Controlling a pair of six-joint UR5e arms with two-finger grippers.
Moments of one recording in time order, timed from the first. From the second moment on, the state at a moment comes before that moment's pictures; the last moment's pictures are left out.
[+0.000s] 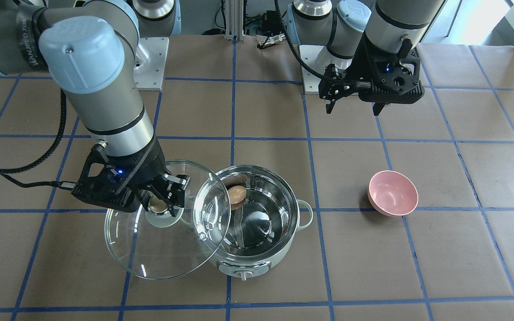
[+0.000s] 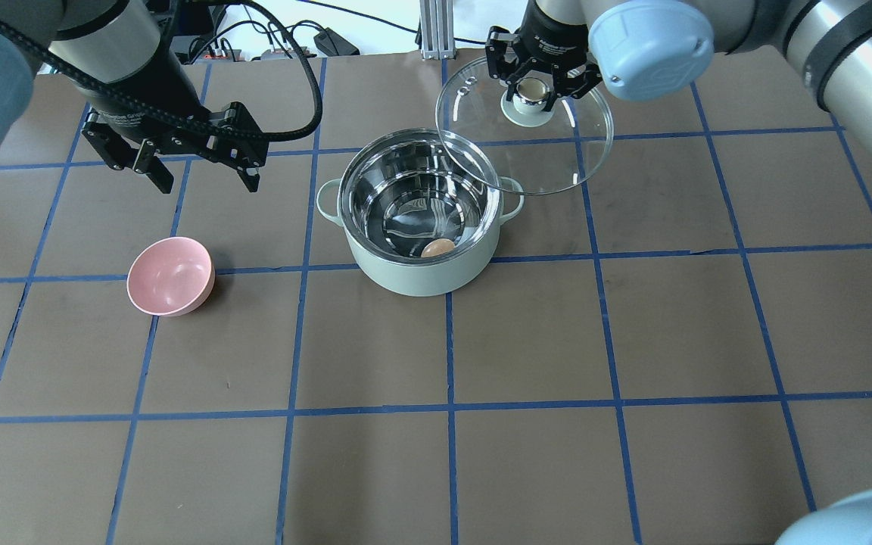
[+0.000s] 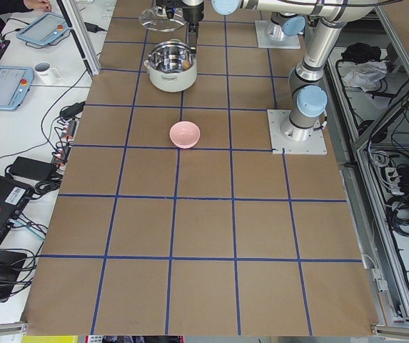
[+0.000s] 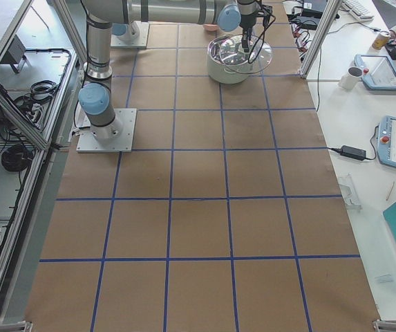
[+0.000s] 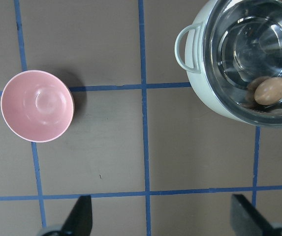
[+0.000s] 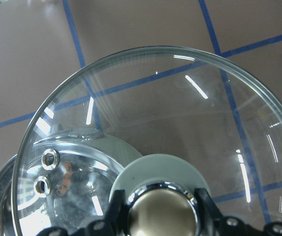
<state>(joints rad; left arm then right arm) -1.59 -1.57 -1.52 -1.64 1.57 0.01 1.73 -1.24 1.38 -1.93 -1.51 0.44</state>
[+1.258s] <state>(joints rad) -1.58 -1.57 -1.53 -1.64 1.56 0.01 1.95 -1.13 1.36 -2.04 -1.60 0.66</state>
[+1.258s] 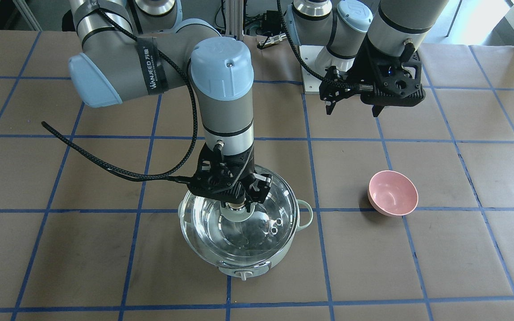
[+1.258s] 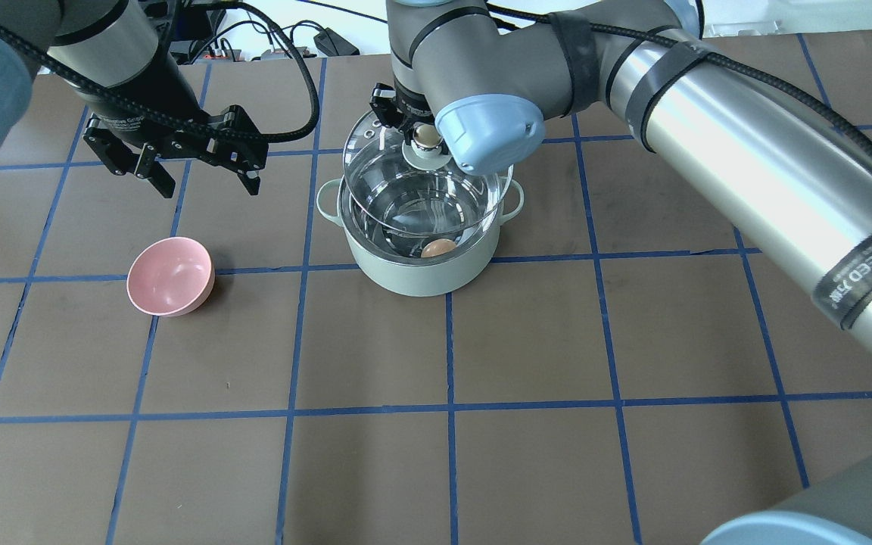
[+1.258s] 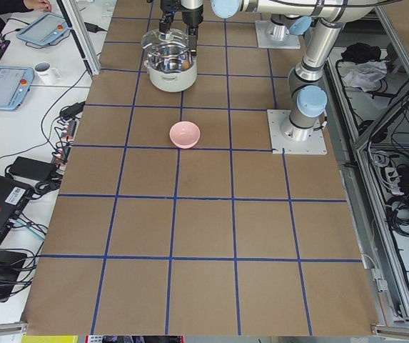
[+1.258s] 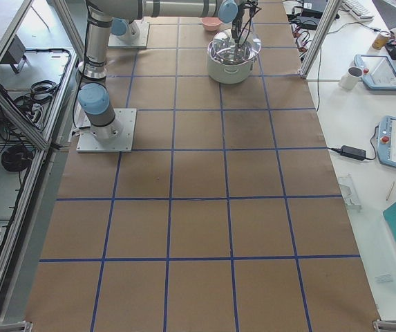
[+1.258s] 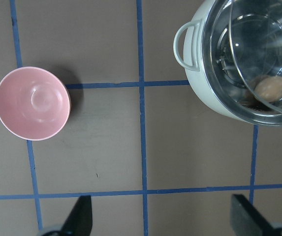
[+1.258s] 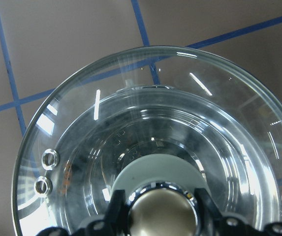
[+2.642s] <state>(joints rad) -1.58 -1.58 -1.55 -1.63 1.56 0.00 2.00 -1.11 1.40 -2.06 -1.62 0.66</state>
